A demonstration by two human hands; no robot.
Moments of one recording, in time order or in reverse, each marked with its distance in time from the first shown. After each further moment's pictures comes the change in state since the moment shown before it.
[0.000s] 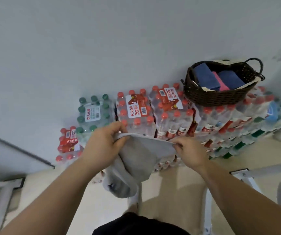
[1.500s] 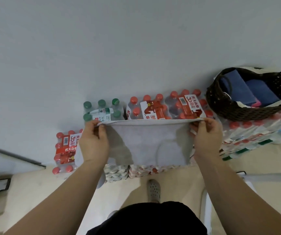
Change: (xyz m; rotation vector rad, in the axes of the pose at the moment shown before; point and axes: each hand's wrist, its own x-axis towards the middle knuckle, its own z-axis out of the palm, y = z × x) left_hand 0.102 -0.163 0.017 -0.312 0.530 -0.461; right_hand 0.128 -0.078 0.009 0.960 0.703 0.595
